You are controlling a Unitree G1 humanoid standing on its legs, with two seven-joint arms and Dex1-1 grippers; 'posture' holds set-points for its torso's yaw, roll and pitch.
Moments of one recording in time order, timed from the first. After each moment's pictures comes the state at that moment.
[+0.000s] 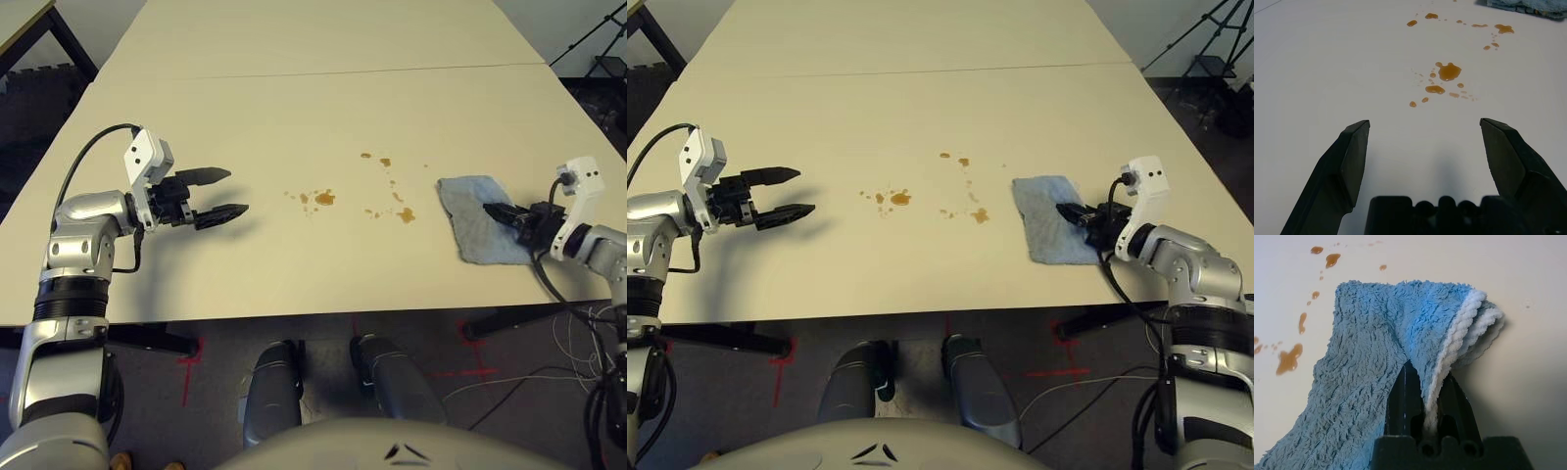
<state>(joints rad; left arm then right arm) -0.50 0.76 0.11 0.41 -0.35 0.16 -1.30 -0.35 -0.61 -0.30 0.28 0.46 0.71 0.75</state>
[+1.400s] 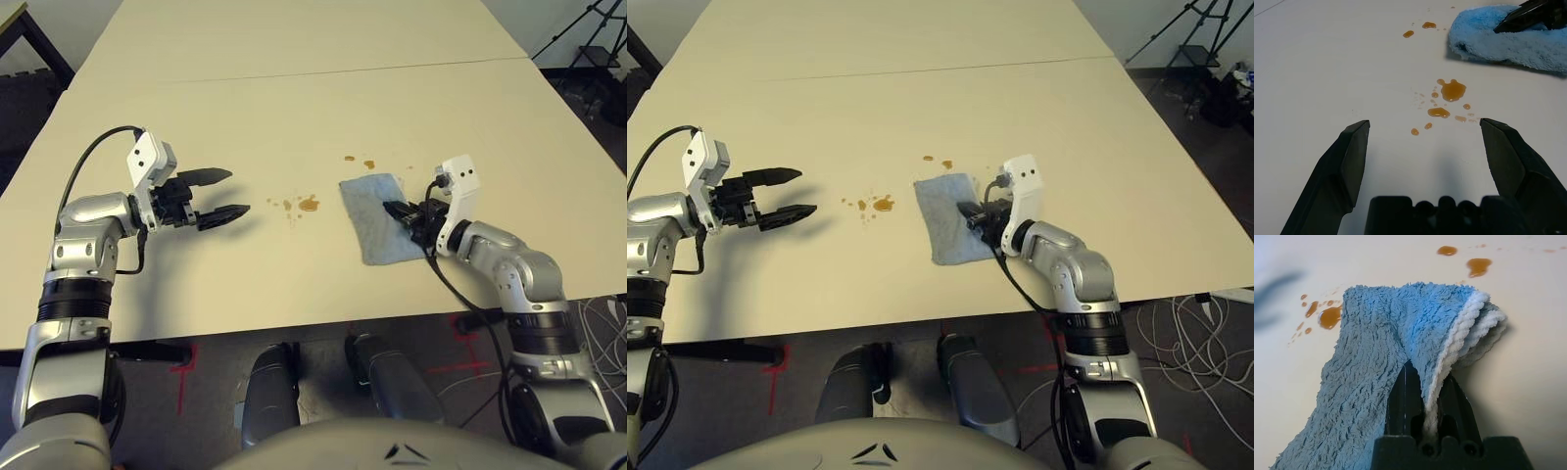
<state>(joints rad) -0.49 0.75 0.11 0.41 -0.35 0.14 -1.28 -0.34 -0.23 -0.01 -0.06 0.40 0.78 0.54</state>
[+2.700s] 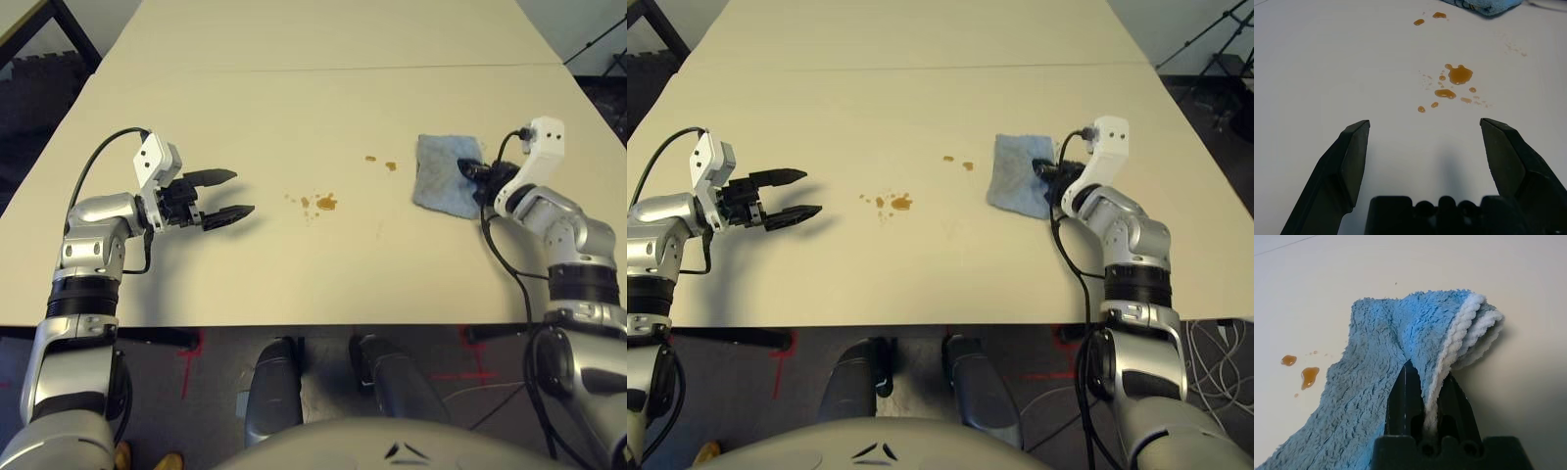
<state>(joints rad) -0.51 0.73 0.10 0.45 -0.34 0.12 -1.29 -0.63 -0.35 -0.29 0.48 0.40 0.52 0.38</state>
